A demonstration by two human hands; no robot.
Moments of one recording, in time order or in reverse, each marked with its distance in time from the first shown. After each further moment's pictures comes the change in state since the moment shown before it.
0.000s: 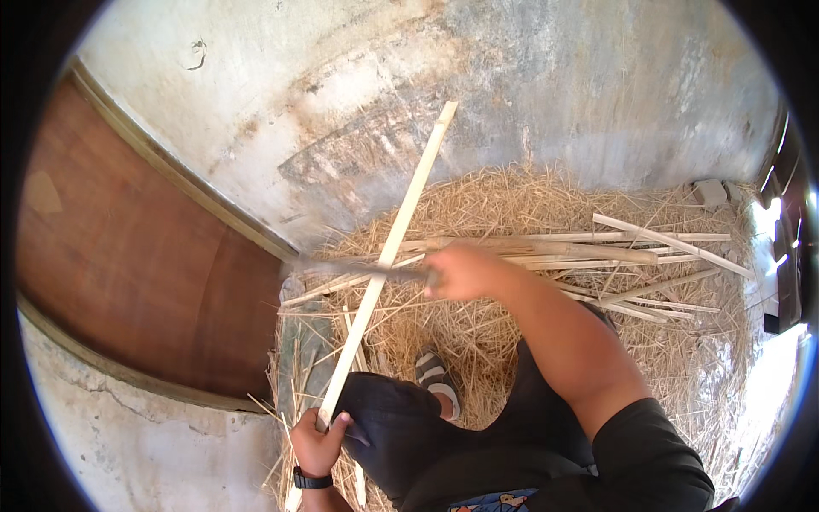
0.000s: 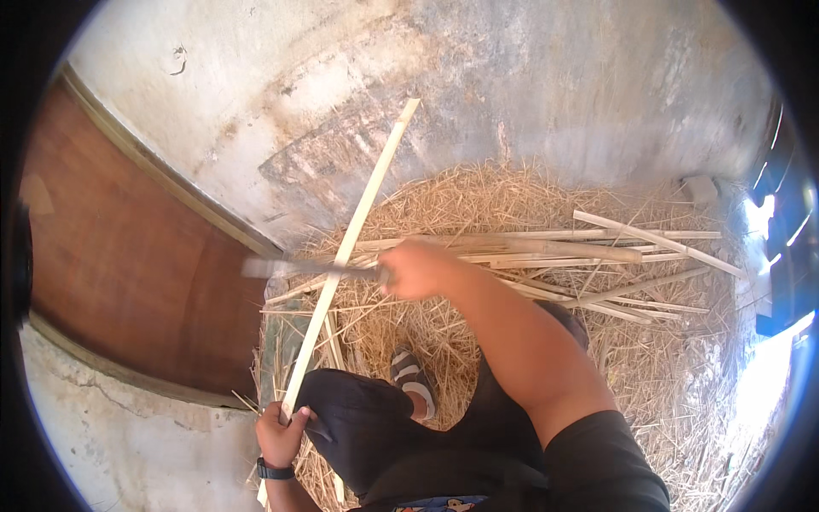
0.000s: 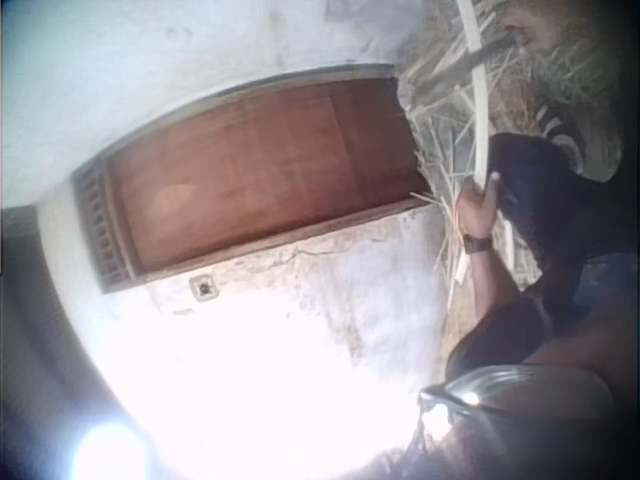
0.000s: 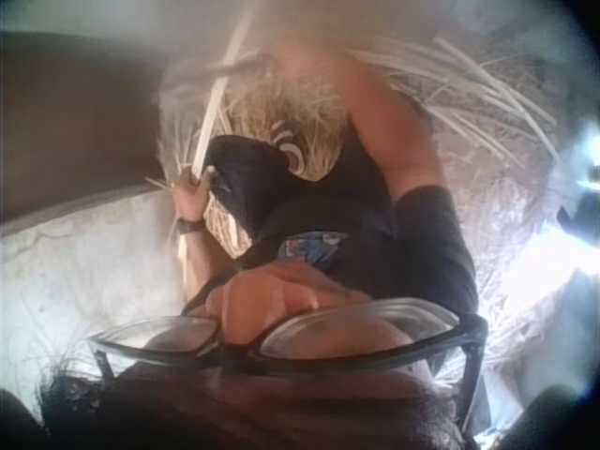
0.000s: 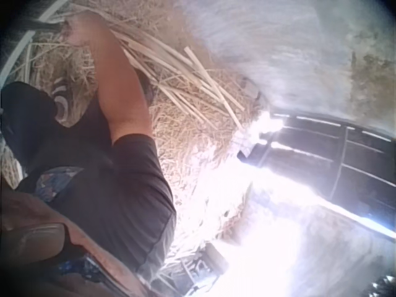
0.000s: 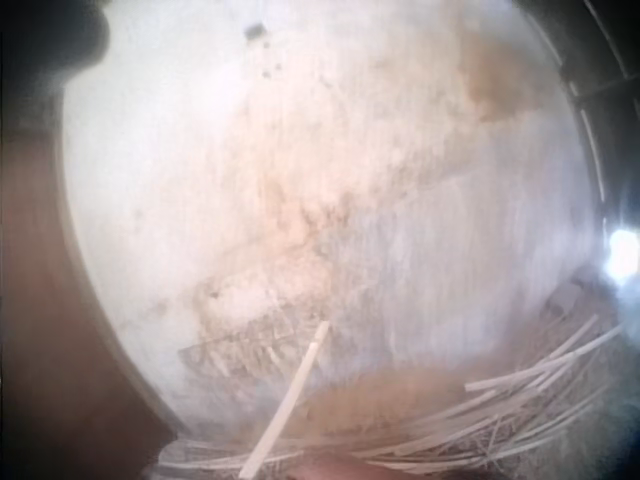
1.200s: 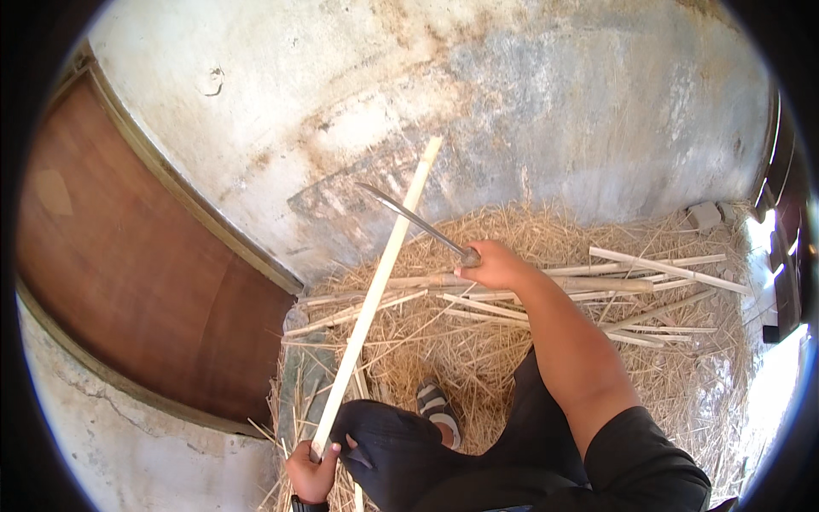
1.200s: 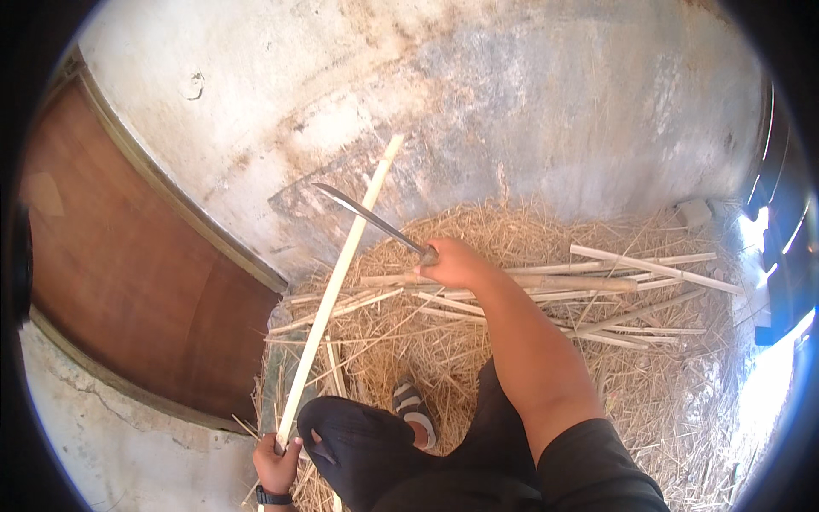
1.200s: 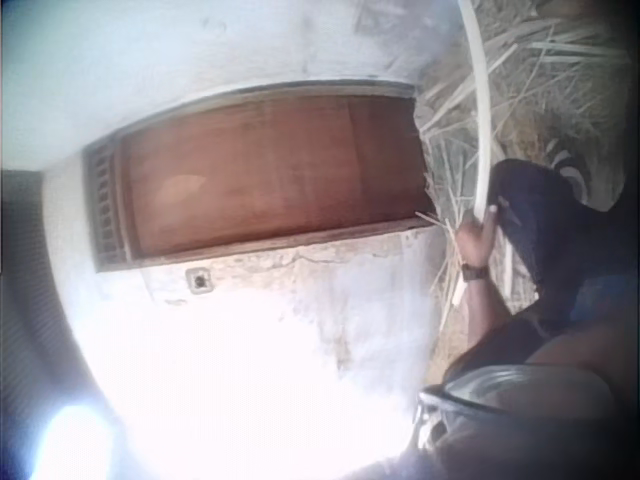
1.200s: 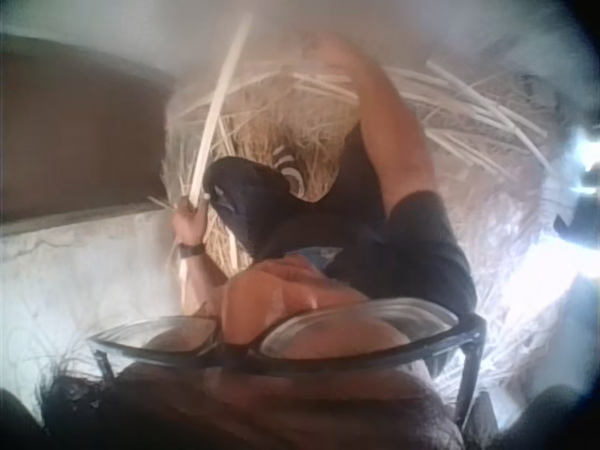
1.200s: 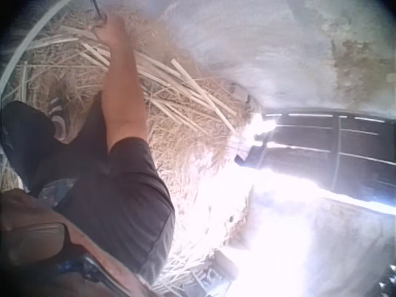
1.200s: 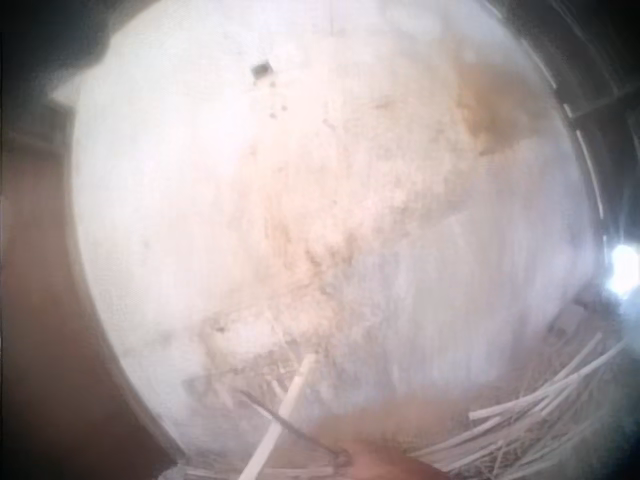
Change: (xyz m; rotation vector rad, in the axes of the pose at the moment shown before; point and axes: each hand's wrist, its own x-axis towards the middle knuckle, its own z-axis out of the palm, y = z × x) left_hand -0.015 -0.005 -0.017 -0.027 0.154 0.041; right_hand -0.003 0.053 -0.039 0.190 0.310 0.212
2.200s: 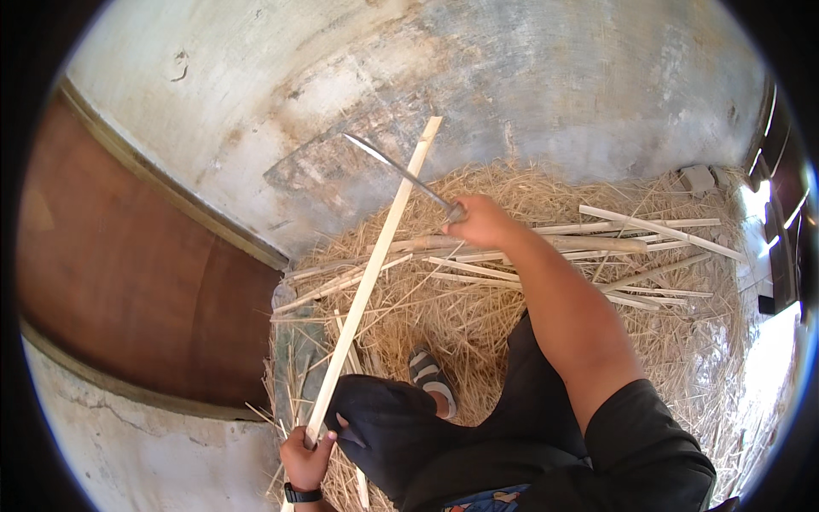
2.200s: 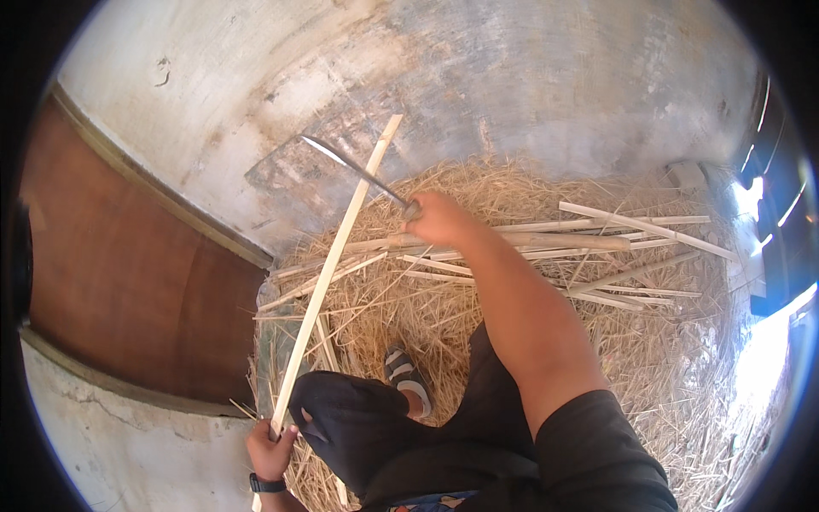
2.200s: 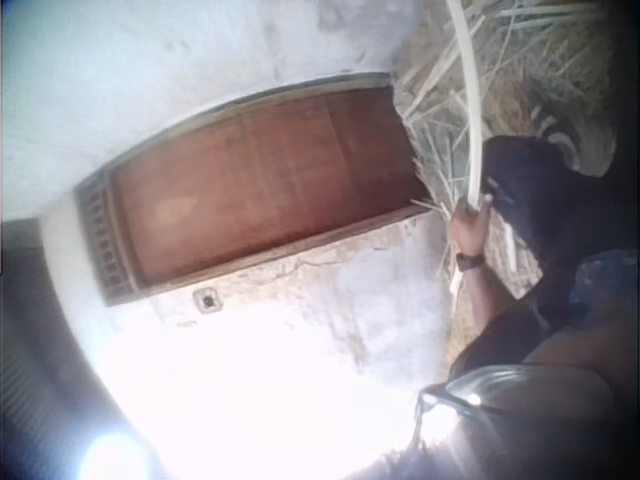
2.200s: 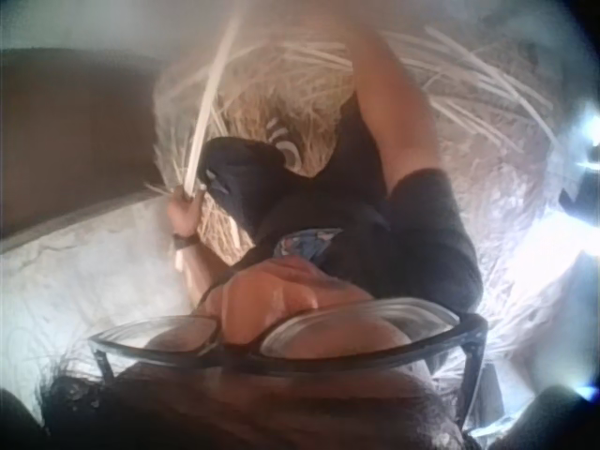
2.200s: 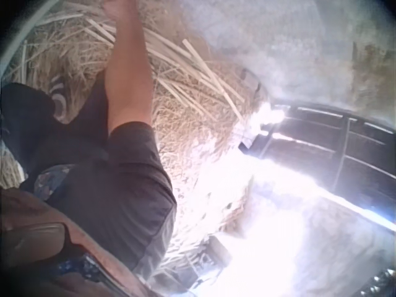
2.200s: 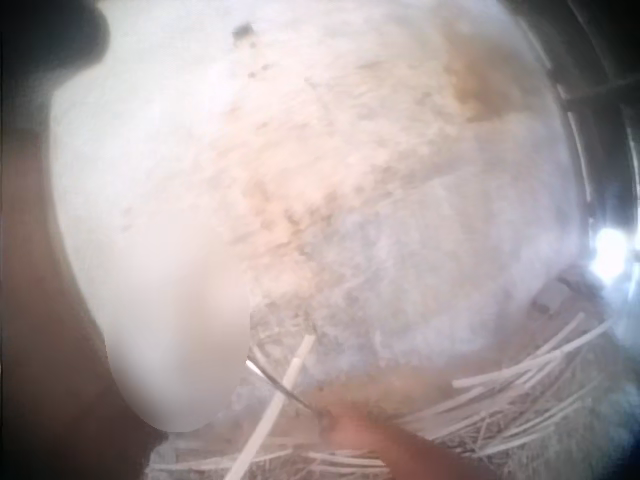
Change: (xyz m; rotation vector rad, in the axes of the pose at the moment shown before) left_hand 0.000 -0.023 -0.001 0.063 -0.125 0.019; right_hand -0.003 0.005 -0.004 0.133 0.060 0.179
